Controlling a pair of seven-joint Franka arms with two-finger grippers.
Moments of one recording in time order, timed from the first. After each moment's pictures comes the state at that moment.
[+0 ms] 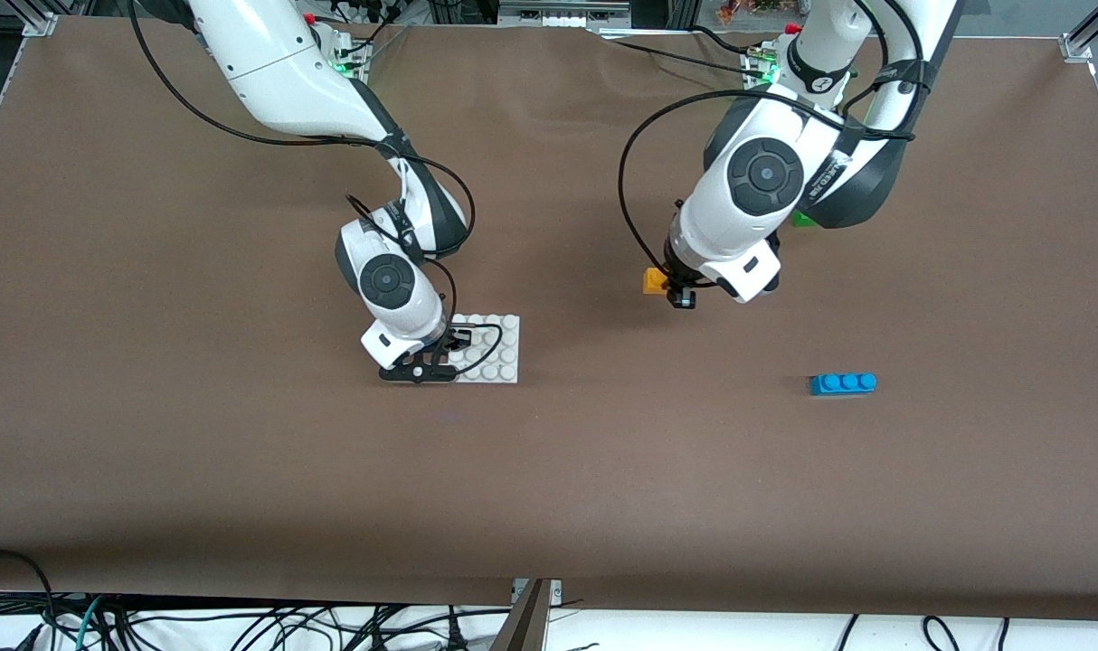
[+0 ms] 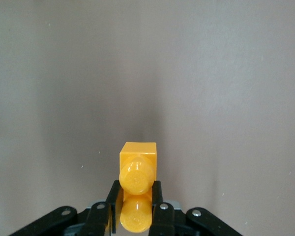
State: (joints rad) left arm -0.38 0.35 -0.17 -1.65 -0.11 1.92 -2.08; right arm 0.52 0.72 0.00 -1.68 0.01 2.40 0.53
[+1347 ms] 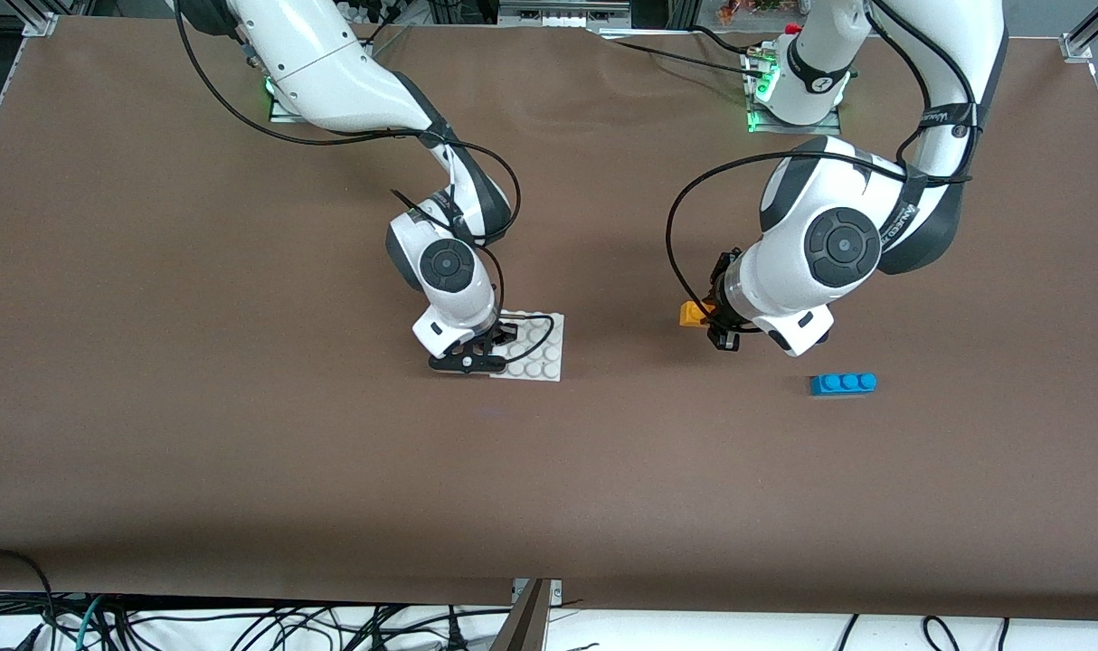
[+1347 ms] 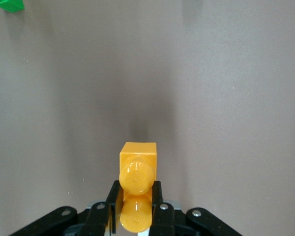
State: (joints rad) left arm -0.27 0.43 -0.15 -1.56 -0.11 1.86 -1.90; right arm 0.62 0.79 0.00 -1.57 0.01 2.38 0.64
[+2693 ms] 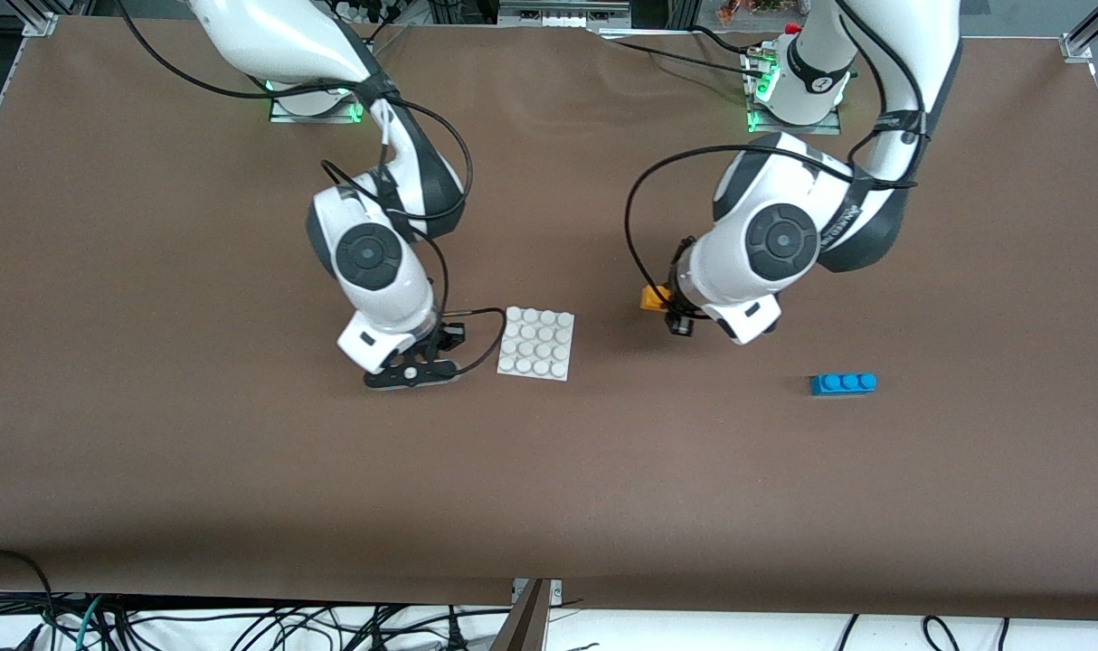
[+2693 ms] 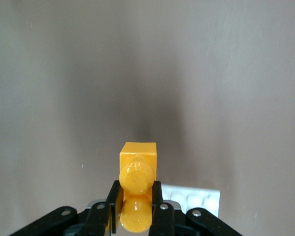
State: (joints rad) left arm -0.36 0.48 -0.17 -1.52 -0.18 1.86 -1.93; right arm 0.60 0.59 -0.15 -1.49 0.03 2.09 0.35
